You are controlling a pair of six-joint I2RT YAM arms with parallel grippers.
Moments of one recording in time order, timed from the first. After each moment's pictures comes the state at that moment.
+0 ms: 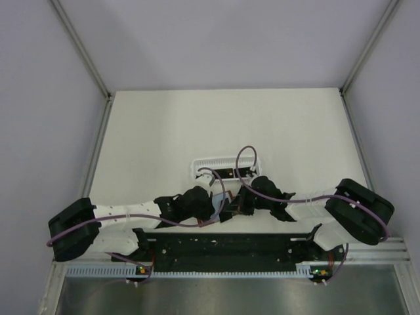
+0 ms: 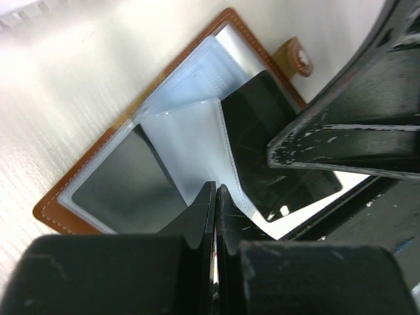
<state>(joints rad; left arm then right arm) -1.10 1.22 0.45 -0.02 -0.18 -0.70 0.88 1.42 0.33 0.45 -0.25 1.19</state>
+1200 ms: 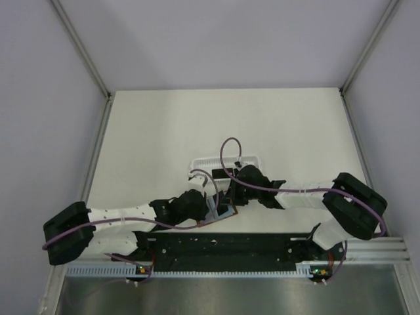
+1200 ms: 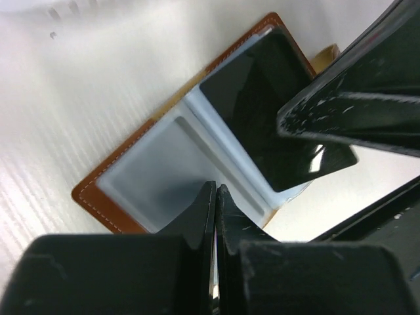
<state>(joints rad) -1.10 1.09 0.38 -0.03 -0.28 -0.73 0.90 1.50 0.57 0.22 -0.21 0.95</state>
